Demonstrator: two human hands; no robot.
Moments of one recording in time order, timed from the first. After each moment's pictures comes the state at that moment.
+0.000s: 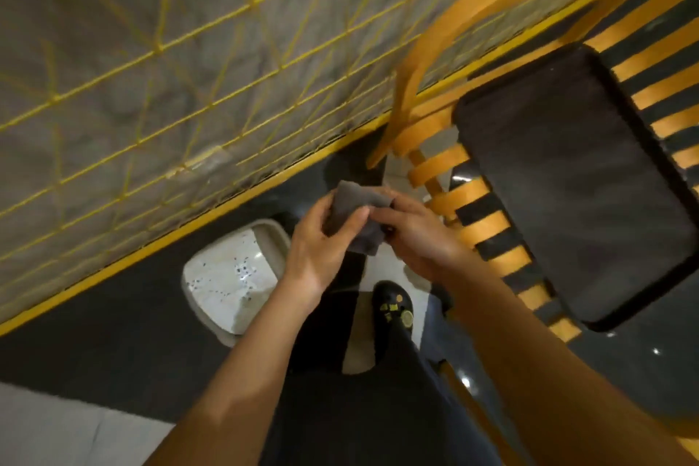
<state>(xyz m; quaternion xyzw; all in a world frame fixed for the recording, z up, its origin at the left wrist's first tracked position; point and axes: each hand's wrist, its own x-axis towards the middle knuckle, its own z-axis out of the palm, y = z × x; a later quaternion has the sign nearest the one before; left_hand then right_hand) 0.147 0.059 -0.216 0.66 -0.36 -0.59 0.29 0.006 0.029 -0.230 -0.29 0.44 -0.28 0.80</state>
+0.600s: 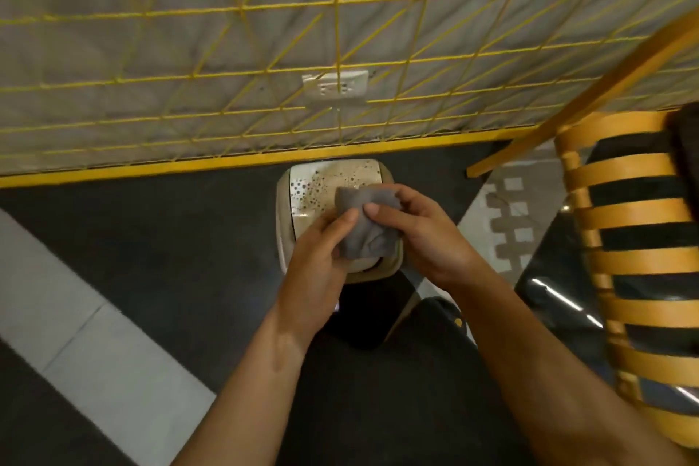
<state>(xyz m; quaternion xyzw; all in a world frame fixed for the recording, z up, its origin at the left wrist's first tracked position) 0.264 0.209 -0.303 0.48 -0.09 -0.64 0.59 0.154 0.120 -0.305 -0.41 0.40 -0.19 0.80</state>
